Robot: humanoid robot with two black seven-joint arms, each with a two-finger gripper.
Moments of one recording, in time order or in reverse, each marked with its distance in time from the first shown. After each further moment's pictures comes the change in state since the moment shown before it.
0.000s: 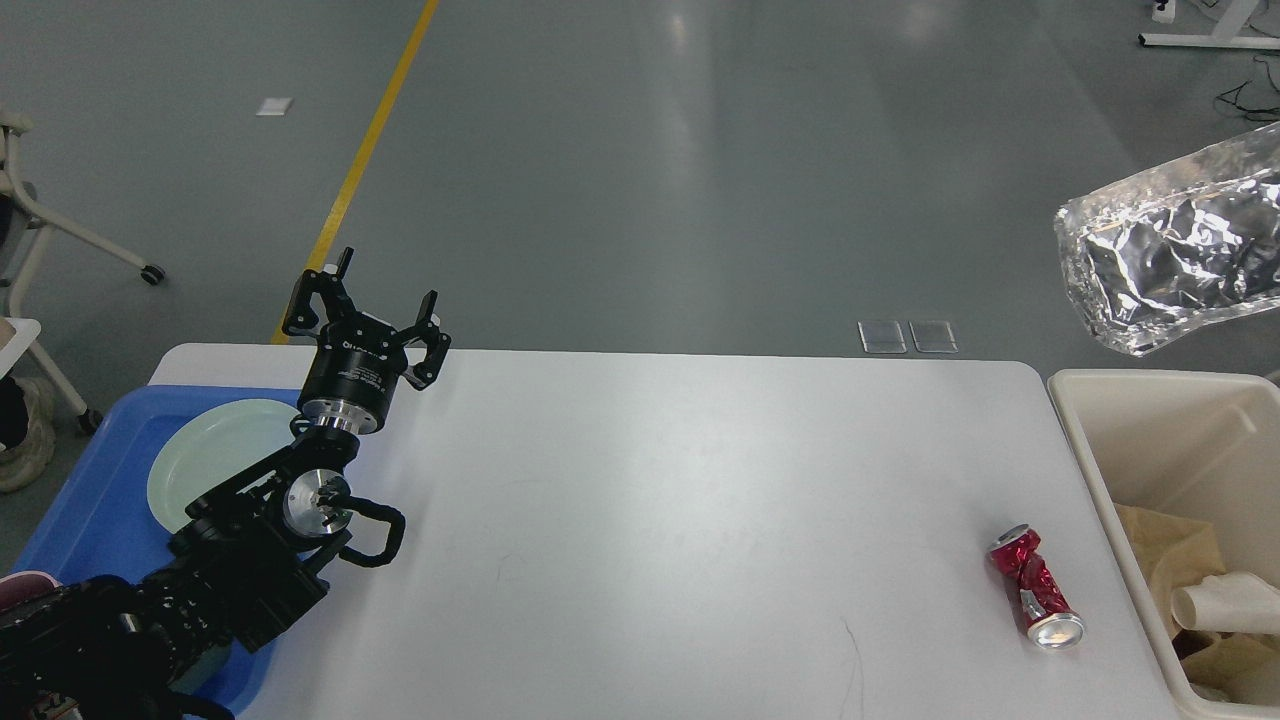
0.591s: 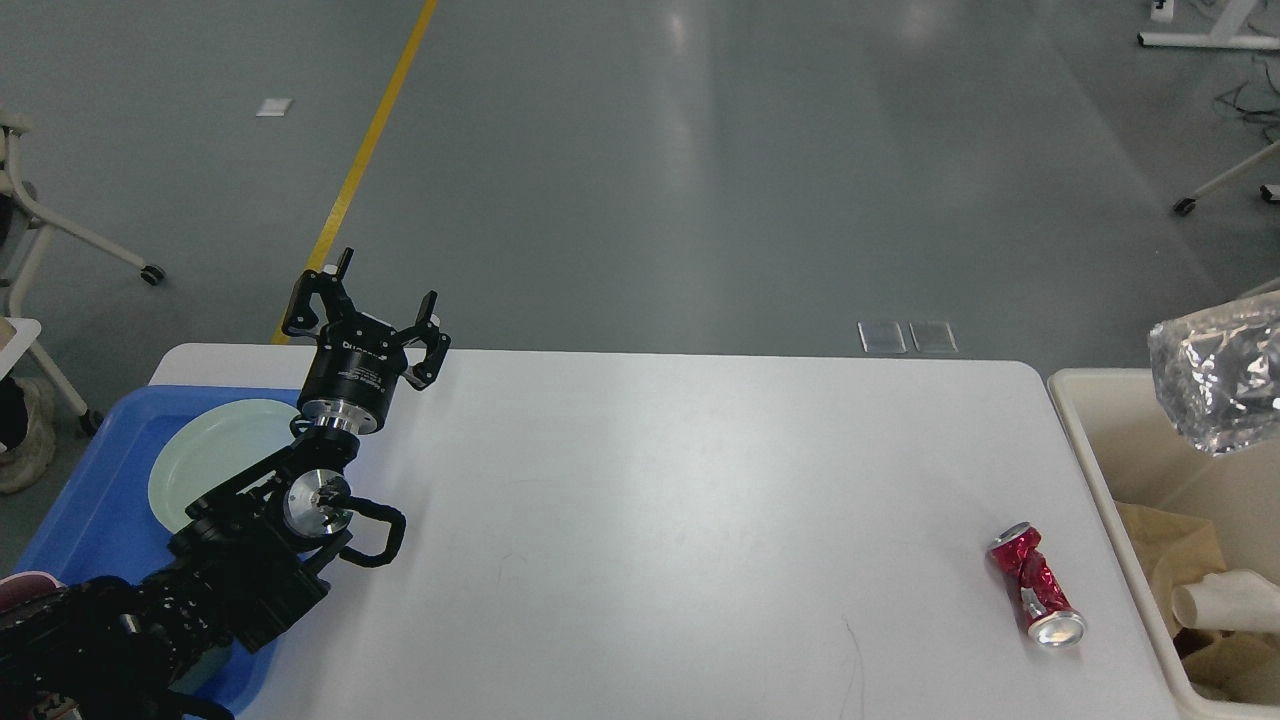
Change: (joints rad) left arm 0.000 0.000 0.000 0.000 0.000 0.000 0.000; right arm -0.629 -0.084 0.291 -0.145 0.031 -0.540 0.000
